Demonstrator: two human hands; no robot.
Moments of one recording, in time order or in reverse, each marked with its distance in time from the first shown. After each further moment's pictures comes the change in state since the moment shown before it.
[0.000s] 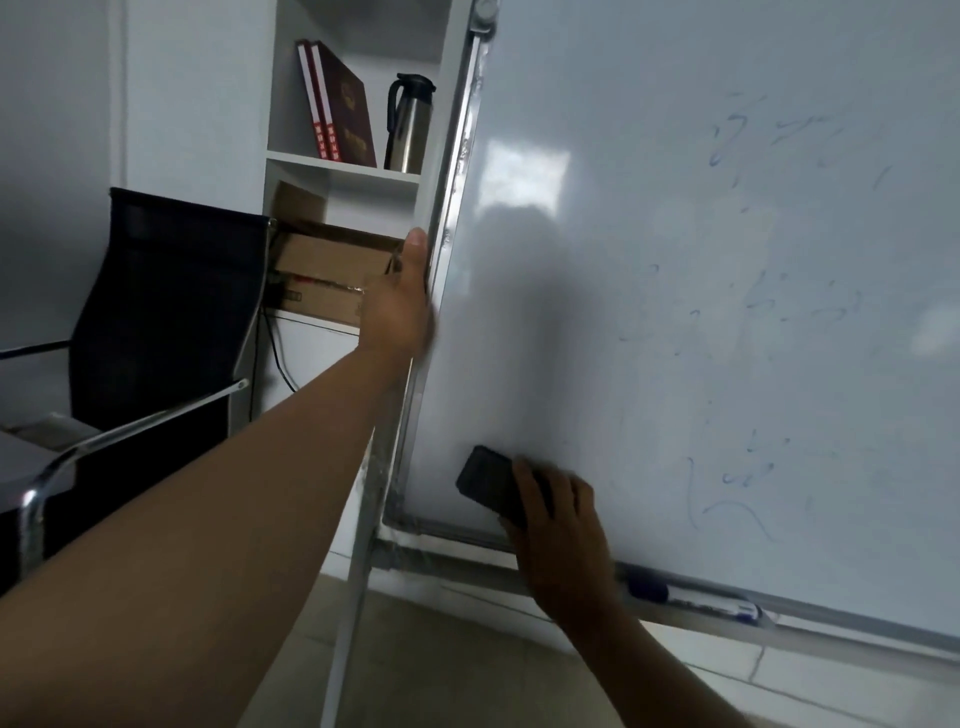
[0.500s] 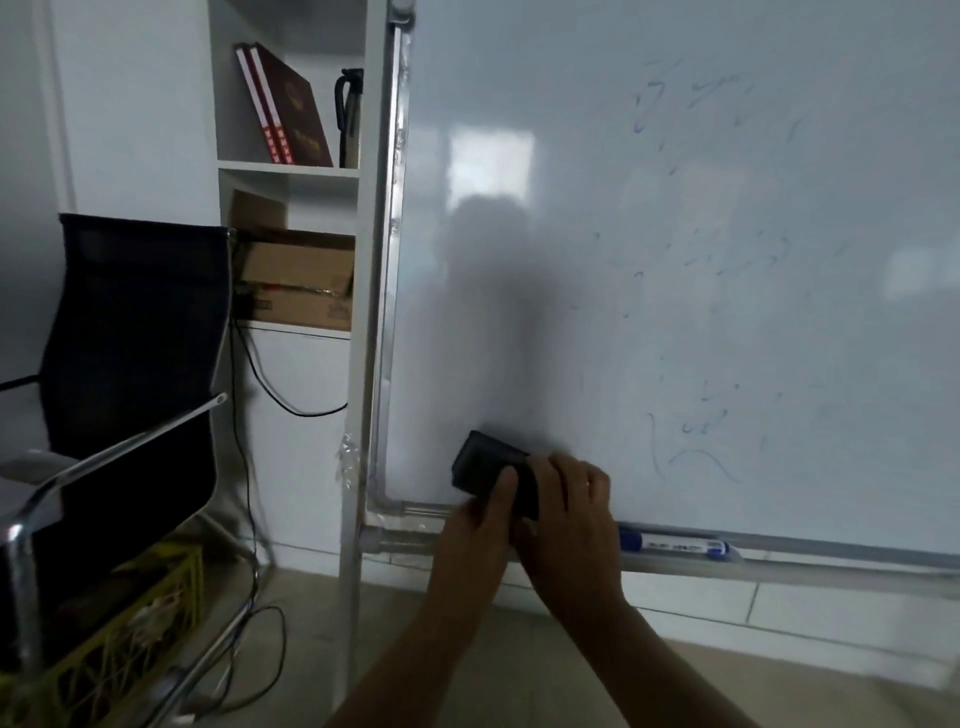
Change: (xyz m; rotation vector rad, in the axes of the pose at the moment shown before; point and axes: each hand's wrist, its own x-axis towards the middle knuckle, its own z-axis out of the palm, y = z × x) left_hand -0.207 -0.077 0.026 -0.103 -0.461 -0.438; right_hand -0.028 -0.018 -0.038 -0.021 0.210 0.137
